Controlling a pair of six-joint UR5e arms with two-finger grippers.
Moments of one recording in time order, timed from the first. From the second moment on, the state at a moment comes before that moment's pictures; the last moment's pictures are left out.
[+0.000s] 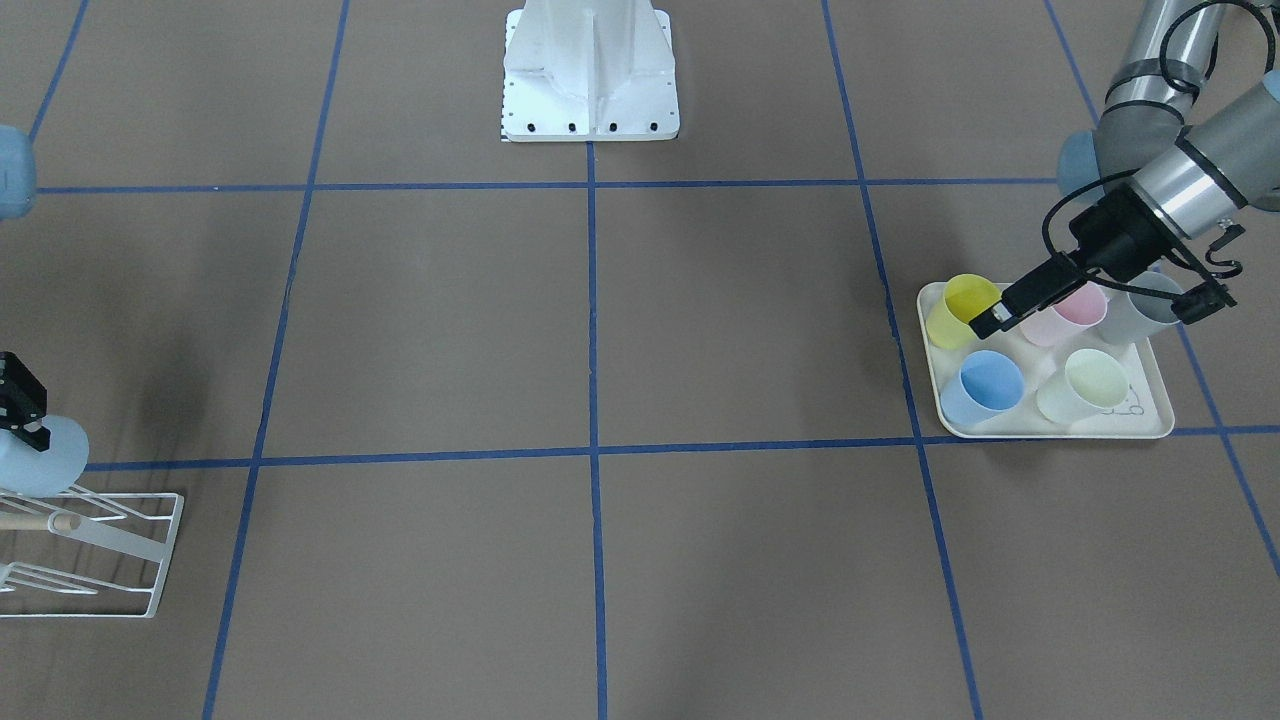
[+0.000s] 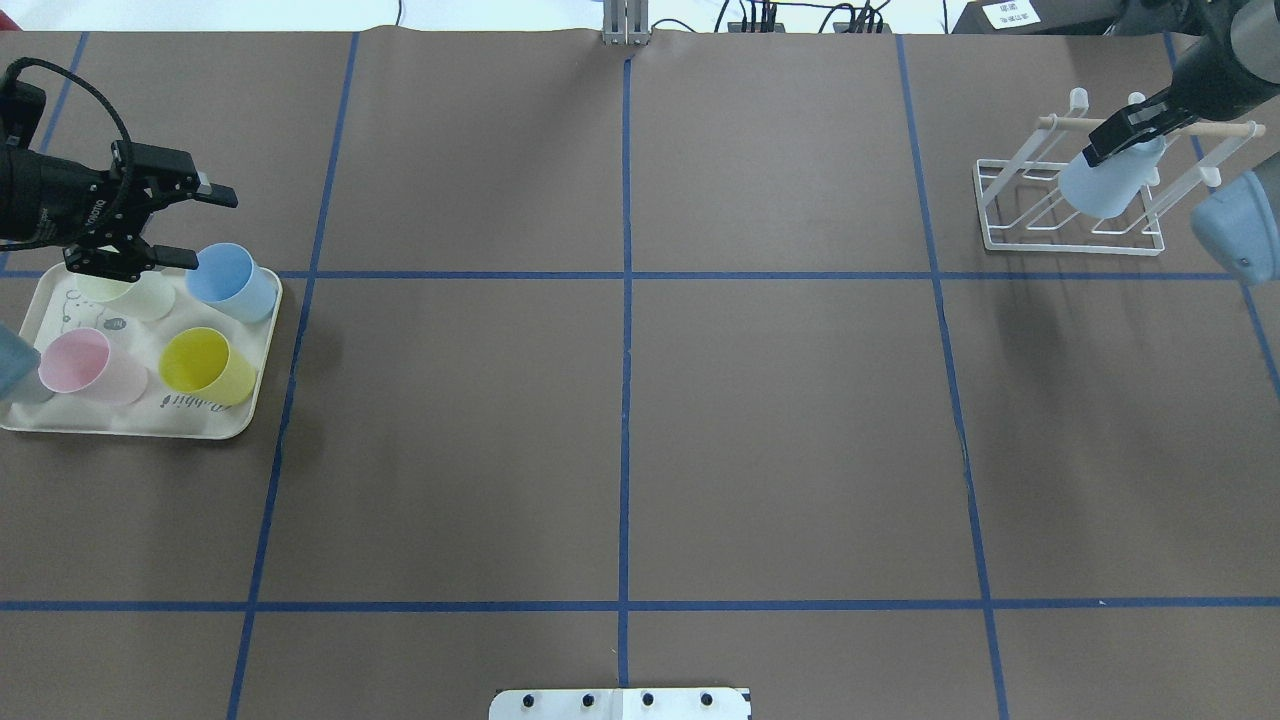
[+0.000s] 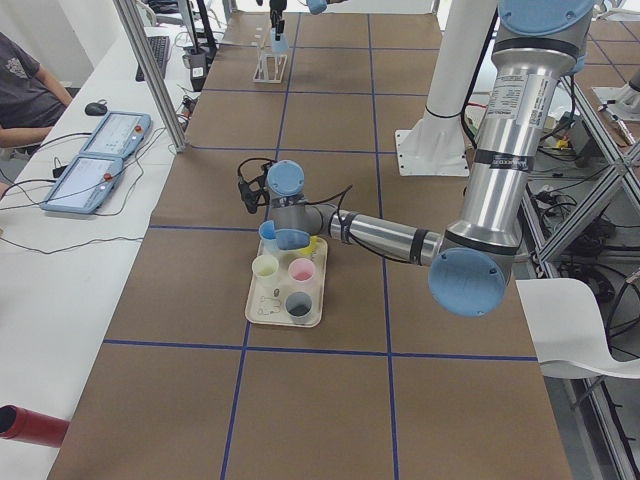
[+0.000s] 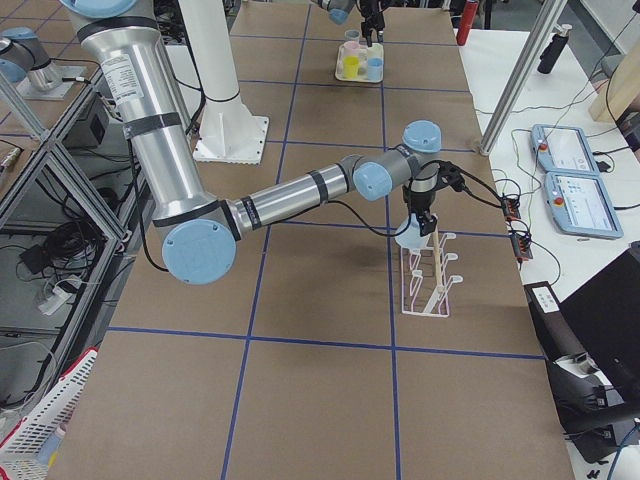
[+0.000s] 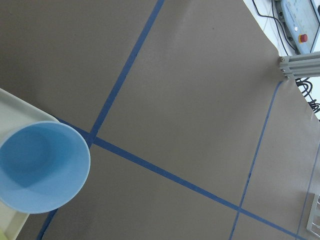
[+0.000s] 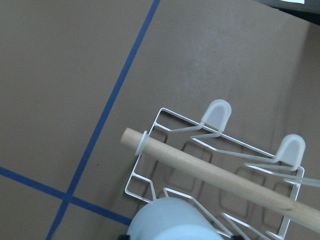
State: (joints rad) left arm -1.06 -1.75 -1.55 -2.80 -2.35 -1.80; right arm 1.21 -1.25 1.61 -1.40 2.19 0.25
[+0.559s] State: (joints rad) left arm -1.07 -1.71 -1.54 -2.79 -2.35 -1.66; right arm 1.21 -1.25 1.61 -1.40 2.19 0.26
